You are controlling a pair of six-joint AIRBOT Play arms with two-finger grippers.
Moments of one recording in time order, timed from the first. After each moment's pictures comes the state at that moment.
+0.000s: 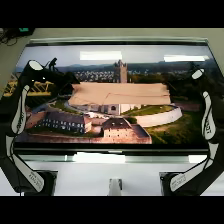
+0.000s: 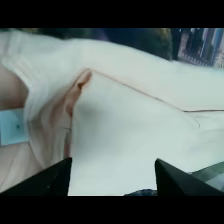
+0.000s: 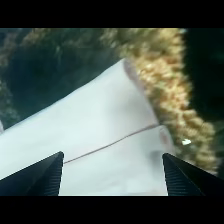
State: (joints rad) left arm 0.04 -1.99 1.91 0.89 -1.27 -1.57; right arm -0.23 -1.87 1.66 -1.14 0.93 1.65
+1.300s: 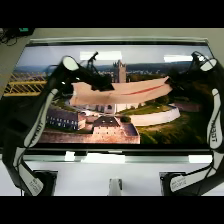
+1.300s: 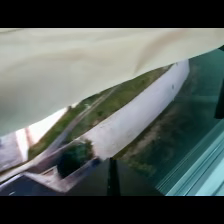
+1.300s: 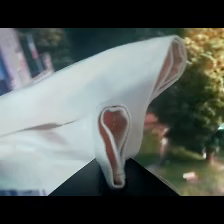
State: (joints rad) left arm -0.40 -1.92 1.92 0.74 -1.18 -1.56; right arm -0.21 -1.72 1.68 -1.05 1.16 1.56
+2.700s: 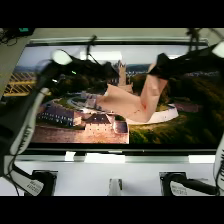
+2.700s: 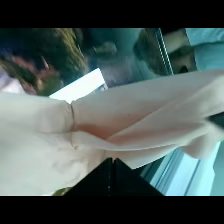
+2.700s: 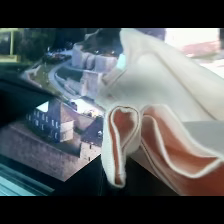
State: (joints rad) left arm -0.34 -1.73 1.90 0.59 -1.12 -1.40; right arm 0.07 -1.41 1.68 -0.95 1.32 1.61
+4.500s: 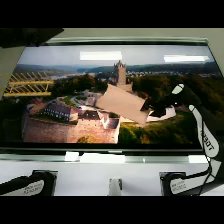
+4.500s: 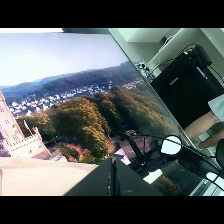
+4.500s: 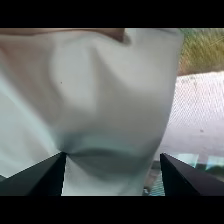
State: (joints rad) left arm -0.11 -1.30 1.90 0.68 -1.18 -1.41; right arm -0.03 -1.66 1.20 -1.01 1.13 1.53
